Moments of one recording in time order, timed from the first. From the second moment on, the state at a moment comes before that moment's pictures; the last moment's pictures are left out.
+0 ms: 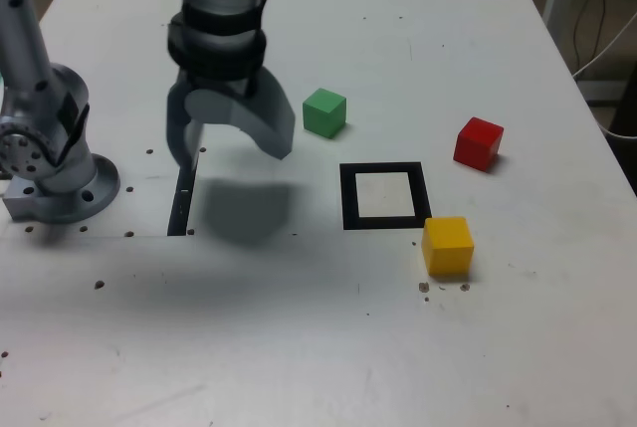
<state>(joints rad) -0.06 1.66 -1.00 1.14 0.04 0.01</state>
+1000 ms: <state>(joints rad) -0.06 1.98 -1.61 1.40 0.06 0.08</state>
